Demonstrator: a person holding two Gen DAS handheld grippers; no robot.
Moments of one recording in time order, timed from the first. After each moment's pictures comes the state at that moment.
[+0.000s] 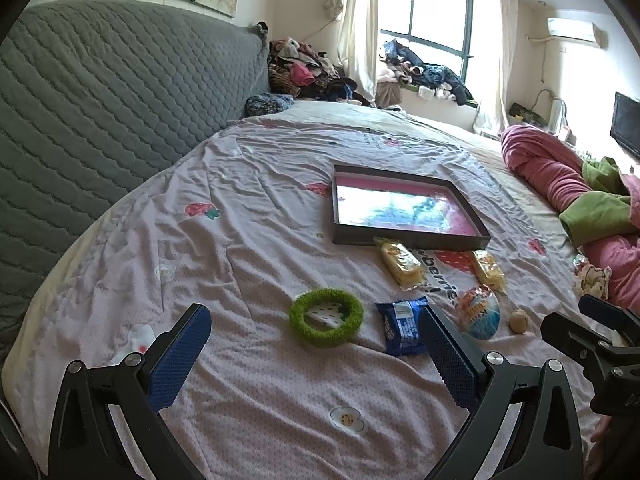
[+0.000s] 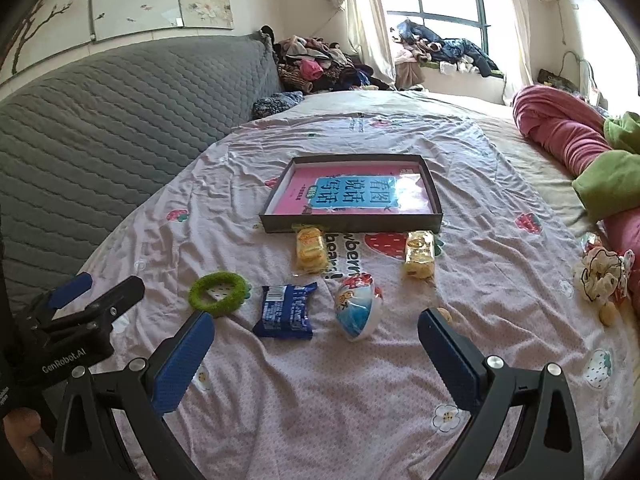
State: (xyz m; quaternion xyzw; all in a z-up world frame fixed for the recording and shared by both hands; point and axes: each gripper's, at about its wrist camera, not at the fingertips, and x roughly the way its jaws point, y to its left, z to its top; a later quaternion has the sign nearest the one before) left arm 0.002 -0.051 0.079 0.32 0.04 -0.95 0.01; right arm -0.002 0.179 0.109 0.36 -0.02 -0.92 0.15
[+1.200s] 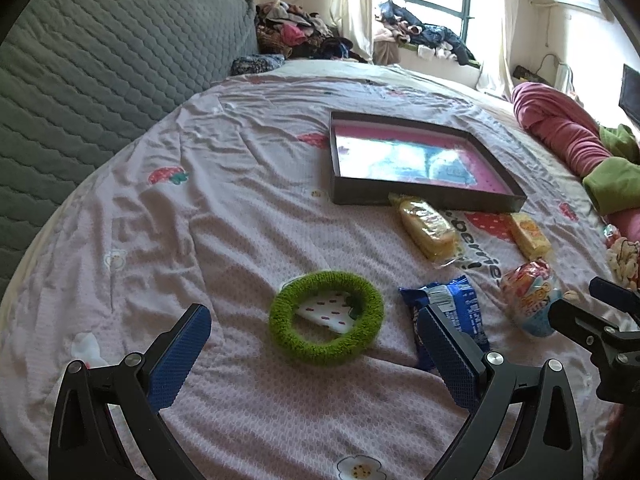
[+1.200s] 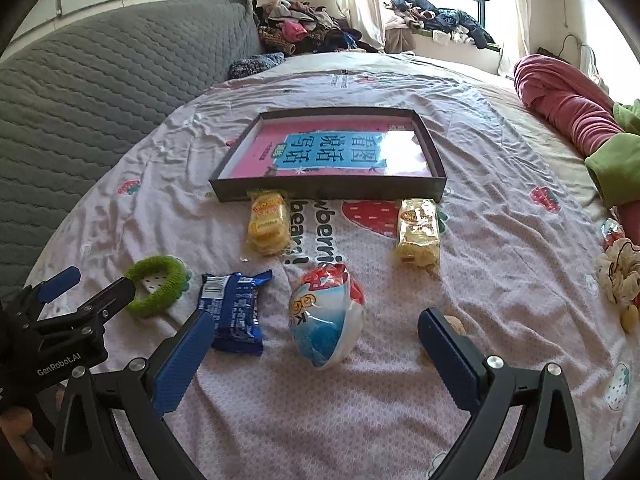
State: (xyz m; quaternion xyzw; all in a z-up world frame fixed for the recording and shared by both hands) left arm -0.075 -0.039 0.005 0.39 0.02 -0.92 0.01; right arm -0.073 0.176 0.043 0.42 0.00 -0.90 0.13
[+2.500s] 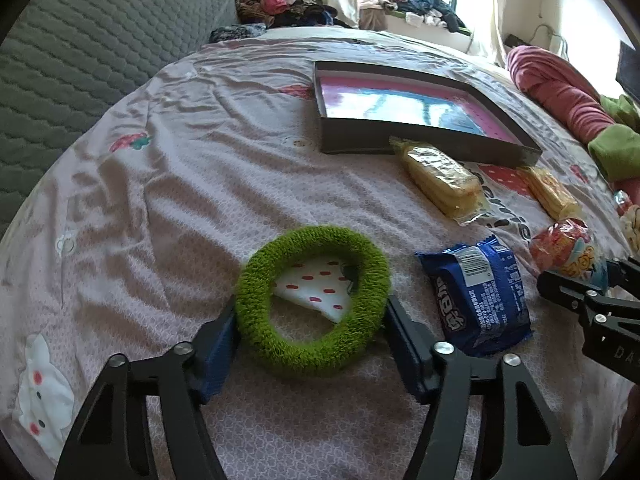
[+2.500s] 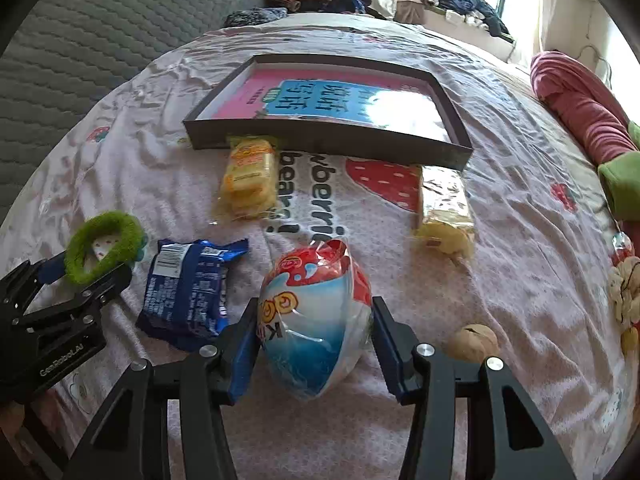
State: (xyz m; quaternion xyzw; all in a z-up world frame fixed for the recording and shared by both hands) left arm -0.104 -0.029 -0.045 0.44 0.00 -0.90 -0.02; right arm -0.104 0.151 0.001 0.48 0.07 -0.87 0.11
